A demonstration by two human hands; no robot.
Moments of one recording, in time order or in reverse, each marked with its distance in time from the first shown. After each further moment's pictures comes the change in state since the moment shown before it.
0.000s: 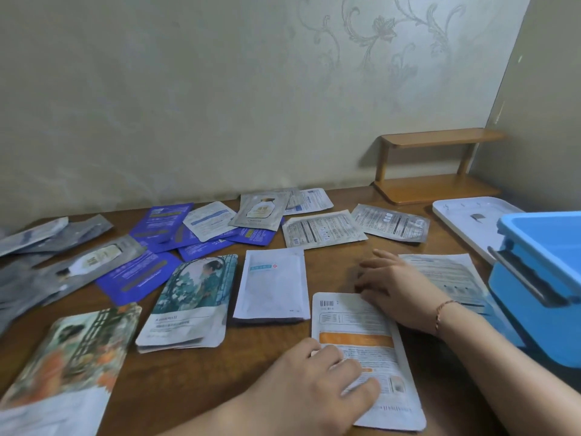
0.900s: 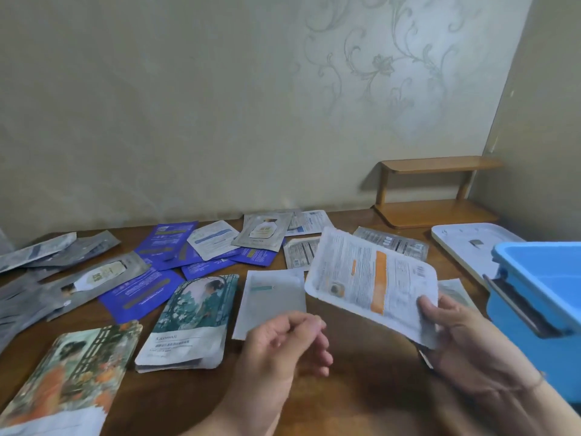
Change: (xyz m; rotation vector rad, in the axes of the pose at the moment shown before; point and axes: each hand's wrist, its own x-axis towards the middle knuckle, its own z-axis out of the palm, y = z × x) left_hand 0.014 -0.008 -0.041 -1.730 0.705 -1.042; right_hand -0.060 -0.021 -0.033 1.913 0.220 0.611
